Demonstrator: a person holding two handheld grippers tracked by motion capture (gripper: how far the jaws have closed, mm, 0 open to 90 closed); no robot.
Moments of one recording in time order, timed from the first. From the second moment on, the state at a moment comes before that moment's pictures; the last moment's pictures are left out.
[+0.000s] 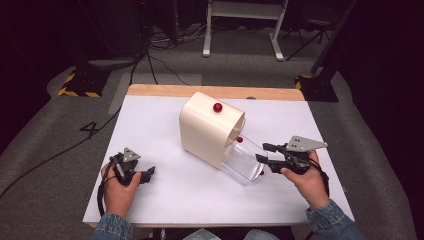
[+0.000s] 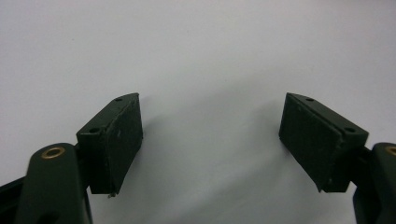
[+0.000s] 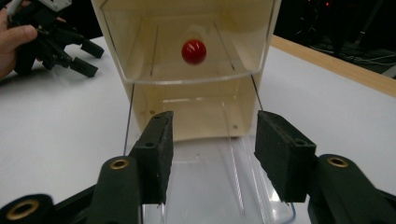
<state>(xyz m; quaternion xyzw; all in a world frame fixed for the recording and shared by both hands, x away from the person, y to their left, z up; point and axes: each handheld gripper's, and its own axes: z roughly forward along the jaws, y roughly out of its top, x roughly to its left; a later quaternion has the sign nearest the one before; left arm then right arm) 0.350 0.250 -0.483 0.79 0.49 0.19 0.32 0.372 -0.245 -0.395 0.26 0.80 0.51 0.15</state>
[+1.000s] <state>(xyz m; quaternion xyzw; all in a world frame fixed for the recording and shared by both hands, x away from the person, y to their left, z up) 0.349 0.250 -0.483 0.79 0.49 0.19 0.32 0.401 -0.199 -0.396 0.23 0.80 0.54 0.14</state>
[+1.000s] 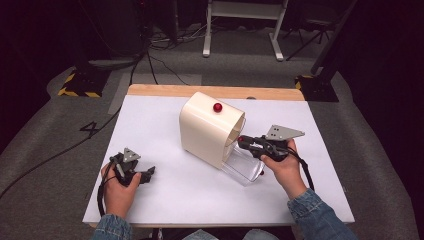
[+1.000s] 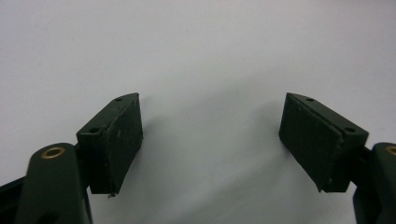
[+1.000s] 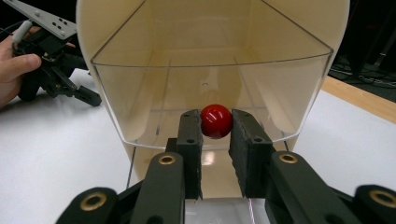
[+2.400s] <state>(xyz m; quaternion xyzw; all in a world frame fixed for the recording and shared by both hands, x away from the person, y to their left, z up) 0.349 0.250 -0.483 0.79 0.49 0.19 0.32 0.353 -0.272 -0.404 0.26 0.80 0.52 0.14</state>
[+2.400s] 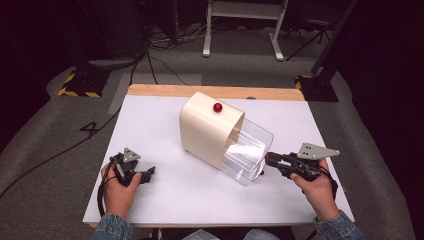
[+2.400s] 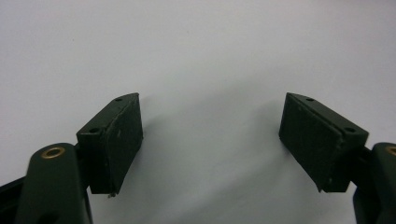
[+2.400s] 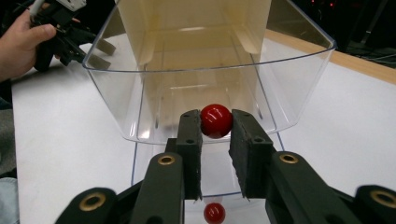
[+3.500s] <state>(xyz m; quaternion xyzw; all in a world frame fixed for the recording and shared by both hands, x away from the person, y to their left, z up) 0.349 0.250 -0.483 0.79 0.49 0.19 0.32 0.349 -0.334 -0.435 0.35 0.81 0.44 0.17</state>
